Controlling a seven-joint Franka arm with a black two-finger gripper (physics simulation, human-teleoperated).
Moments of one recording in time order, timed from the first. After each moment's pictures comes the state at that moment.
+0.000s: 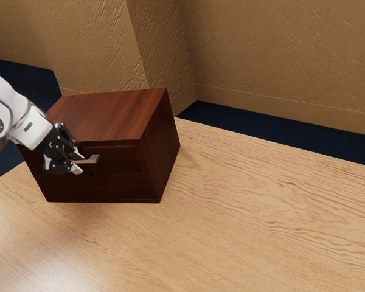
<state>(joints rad) 0.29 -0.26 0.18 -2.12 -0.21 2.20 1.51</state>
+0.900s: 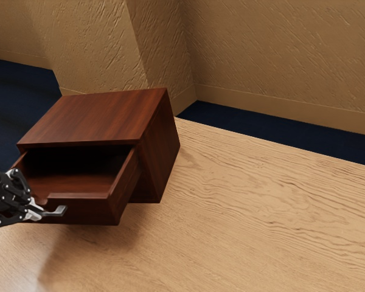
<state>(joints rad) 0.17 -0.81 0.33 -2.51 -0.03 2.09 1.45</state>
